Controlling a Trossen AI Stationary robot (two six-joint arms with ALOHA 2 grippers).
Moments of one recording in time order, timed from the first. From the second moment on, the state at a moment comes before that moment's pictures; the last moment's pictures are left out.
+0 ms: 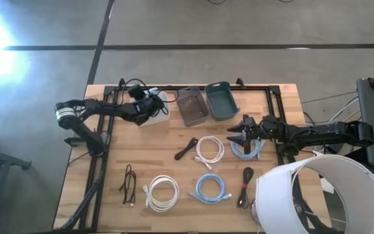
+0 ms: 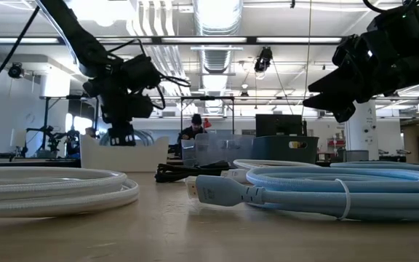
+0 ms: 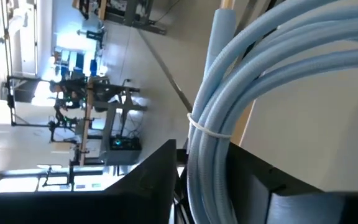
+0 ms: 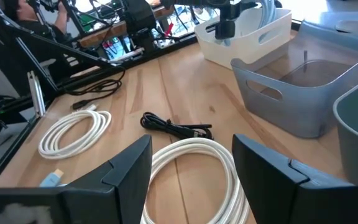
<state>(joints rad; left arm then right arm) 0.48 1.54 0.71 -0.06 -1.07 0.39 -0.22 0.85 0.11 0.51 -0.16 0.33</state>
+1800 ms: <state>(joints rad) 0.43 1.43 0.73 -0.19 -0.77 0.33 -0.22 1.28 0.56 -0.59 0.08 0.15</state>
